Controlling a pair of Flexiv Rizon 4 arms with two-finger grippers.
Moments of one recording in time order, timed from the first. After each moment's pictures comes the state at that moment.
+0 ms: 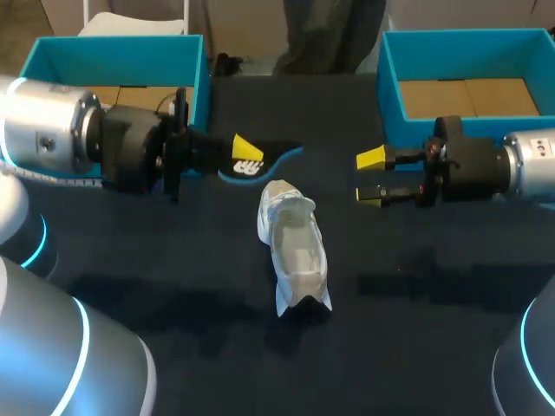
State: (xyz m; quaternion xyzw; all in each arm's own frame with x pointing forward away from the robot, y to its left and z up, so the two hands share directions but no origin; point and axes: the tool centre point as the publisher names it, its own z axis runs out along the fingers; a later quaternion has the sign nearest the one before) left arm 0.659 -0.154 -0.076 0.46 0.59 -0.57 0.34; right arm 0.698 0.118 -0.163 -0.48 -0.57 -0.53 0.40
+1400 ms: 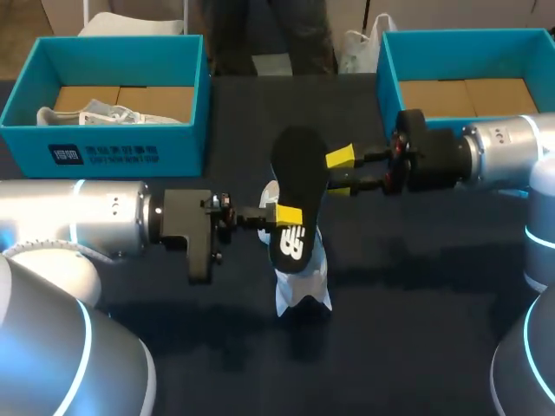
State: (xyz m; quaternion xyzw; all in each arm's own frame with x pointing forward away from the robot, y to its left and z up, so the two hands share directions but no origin) left arm 0.649 -0.206 -0.164 0.59 0.43 -0.39 0.56; right arm 0.711 0.160 -0.163 -0.45 -0.57 -0.52 0.45
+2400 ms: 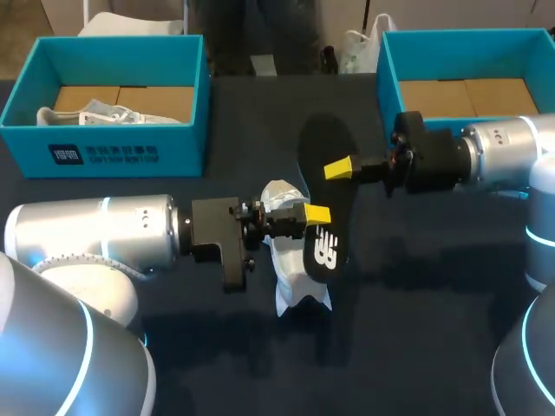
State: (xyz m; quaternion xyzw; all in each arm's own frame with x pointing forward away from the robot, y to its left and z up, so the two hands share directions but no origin) left arm 0.651 -0.234 -0.164 0.54 0.48 -0.39 0.57; right arm 0.708 0.159 -0.164 -0.45 -0.57 -0.51 0.46
